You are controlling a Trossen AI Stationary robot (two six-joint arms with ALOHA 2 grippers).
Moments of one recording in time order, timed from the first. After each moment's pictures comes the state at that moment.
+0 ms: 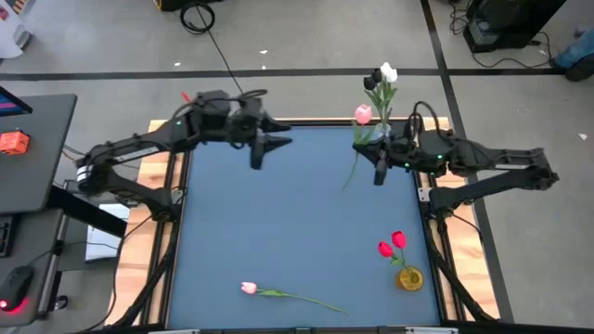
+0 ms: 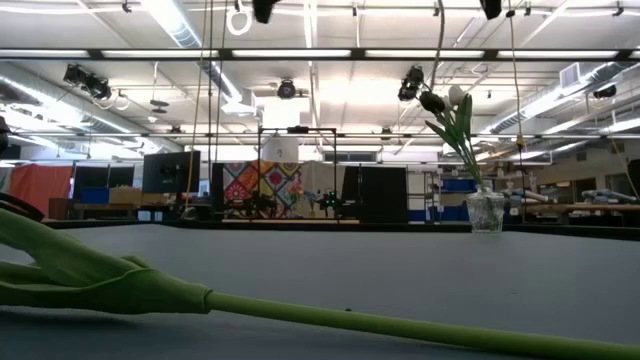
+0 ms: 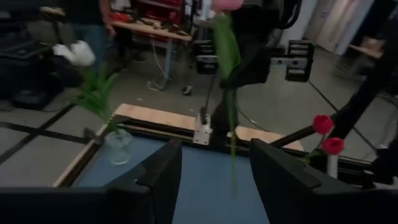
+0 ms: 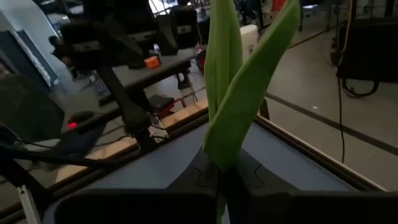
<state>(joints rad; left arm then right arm) 0.30 1.30 1.35 -0.20 0.25 -0.13 0.00 0.92 1.04 -0.33 0.38 0.38</state>
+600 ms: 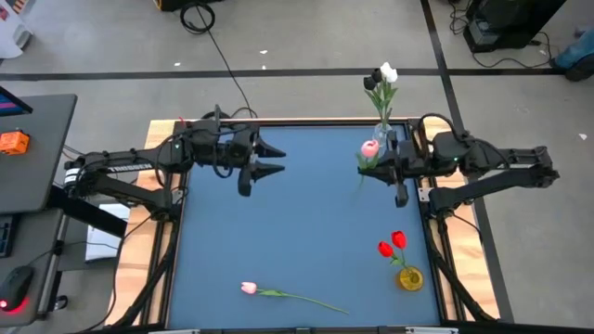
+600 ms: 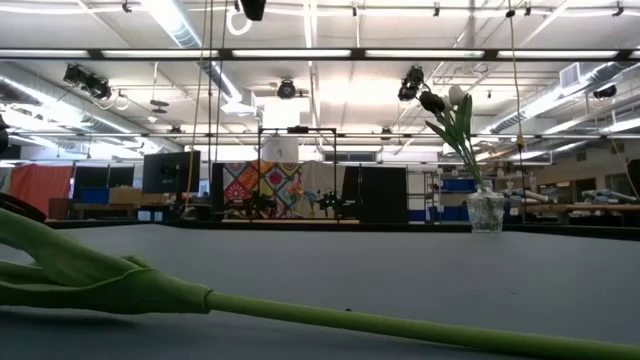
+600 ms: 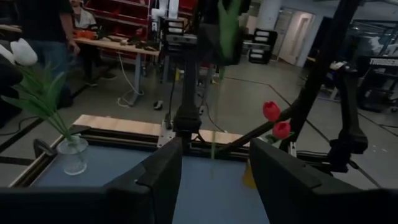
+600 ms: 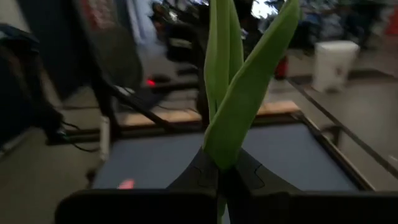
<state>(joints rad) 0.17 1.14 1.06 0.06 0.23 -0.16 0.07 0.86 1.05 -0.32 0.05 0.12</state>
